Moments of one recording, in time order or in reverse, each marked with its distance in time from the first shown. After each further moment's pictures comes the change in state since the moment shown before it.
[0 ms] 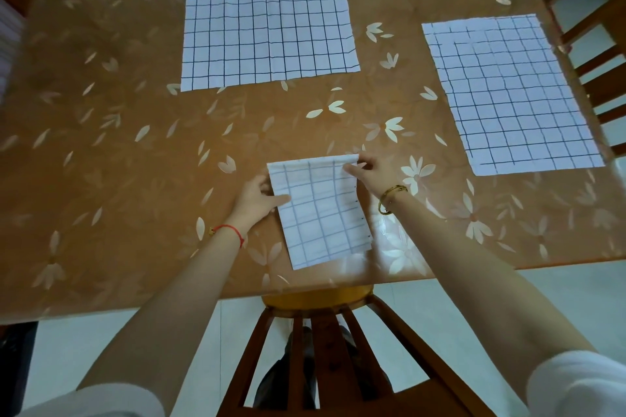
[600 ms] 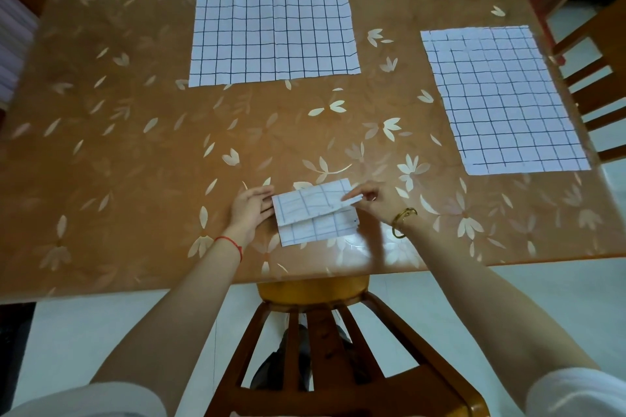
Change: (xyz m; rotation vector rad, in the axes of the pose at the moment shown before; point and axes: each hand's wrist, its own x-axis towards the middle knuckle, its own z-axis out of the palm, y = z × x) left_hand -0.032 -0.021 0.008 -0.563 0.183 -0.274; right_hand -0.055 0.025 -0.014 -0.293 -0.168 -0.098
